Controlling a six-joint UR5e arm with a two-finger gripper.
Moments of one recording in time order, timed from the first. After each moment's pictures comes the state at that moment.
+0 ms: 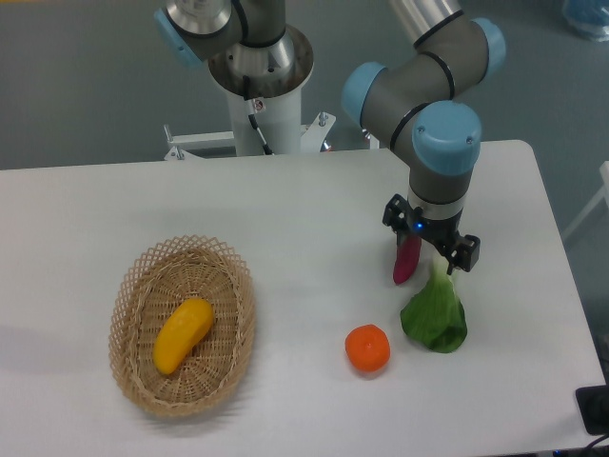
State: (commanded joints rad) arm 2.63 -1.91 -1.68 -1.02 1.63 1.33
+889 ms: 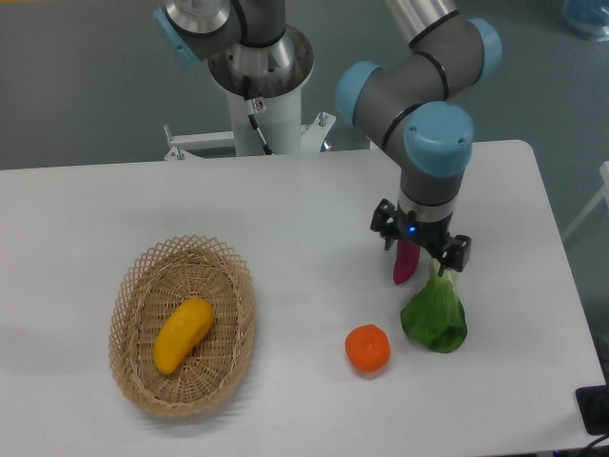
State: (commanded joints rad) arm 2.55 -1.90 -1.65 -1.05 1.48 1.08
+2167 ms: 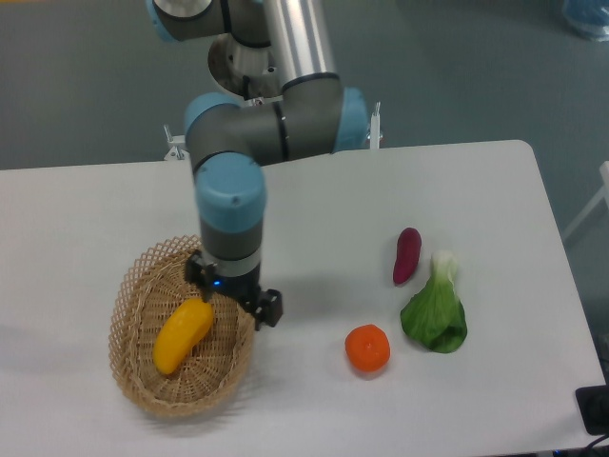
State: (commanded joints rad) arm 2.13 -1.98 -1.62 -1.04 1.47 0.66
